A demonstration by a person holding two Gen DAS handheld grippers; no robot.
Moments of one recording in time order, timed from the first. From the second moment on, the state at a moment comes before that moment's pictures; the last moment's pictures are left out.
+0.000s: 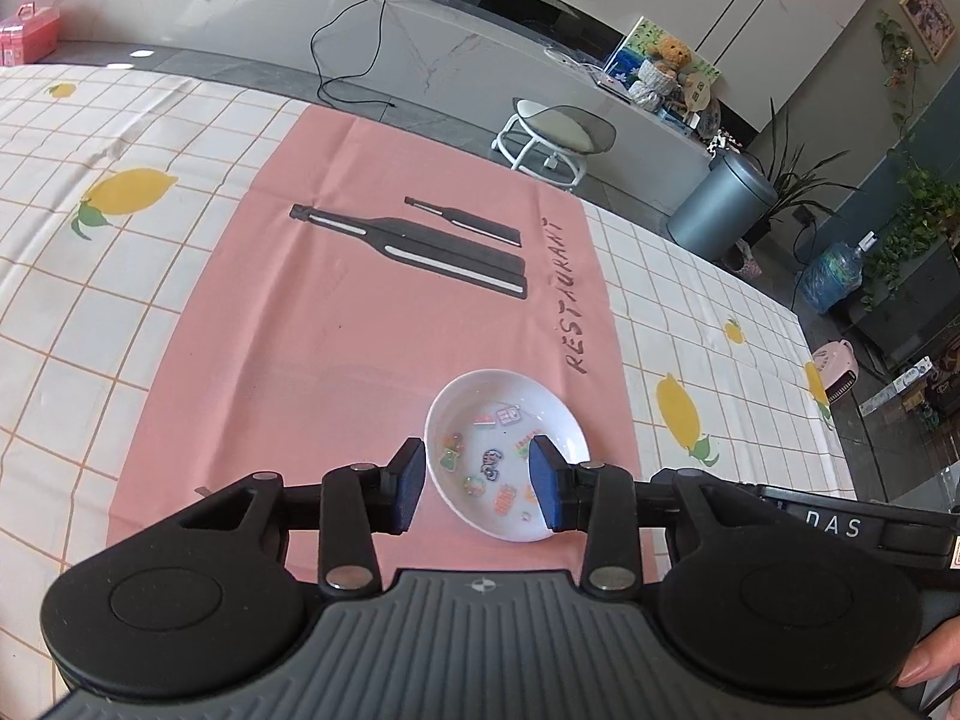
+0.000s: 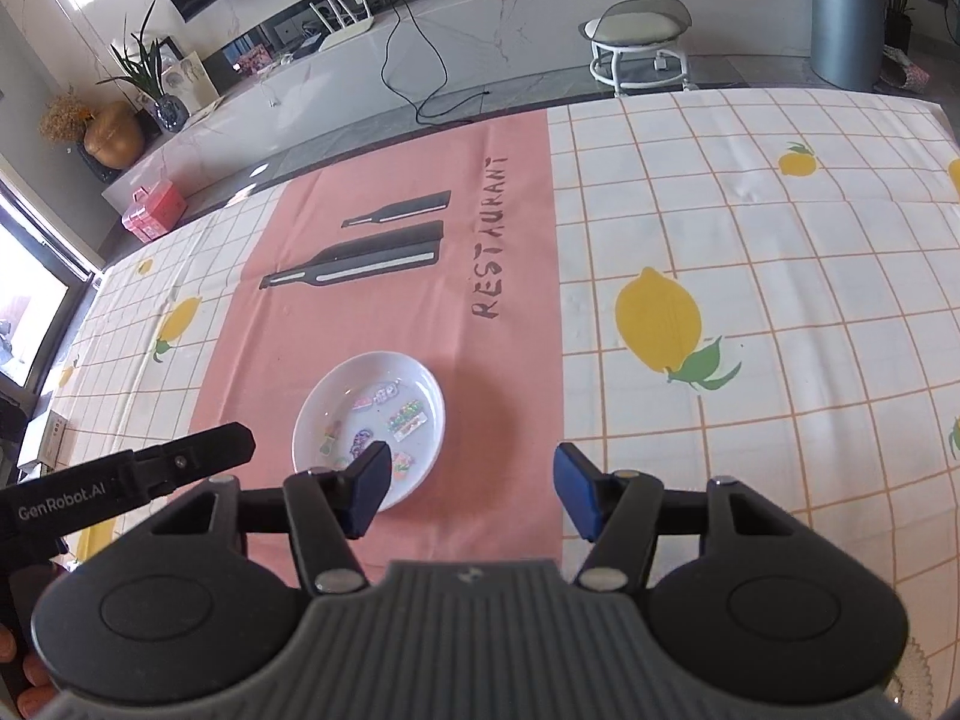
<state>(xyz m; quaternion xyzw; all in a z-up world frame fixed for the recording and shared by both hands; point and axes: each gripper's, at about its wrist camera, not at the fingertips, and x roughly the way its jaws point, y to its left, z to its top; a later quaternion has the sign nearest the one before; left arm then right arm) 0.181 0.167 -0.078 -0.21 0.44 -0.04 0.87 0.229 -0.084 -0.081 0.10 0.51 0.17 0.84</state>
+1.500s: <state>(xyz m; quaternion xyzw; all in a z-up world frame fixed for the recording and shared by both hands) 0.162 0.140 -0.033 -0.26 0.41 -0.06 0.87 0.206 -0.112 -0.058 0.22 0.49 0.18 0.83</state>
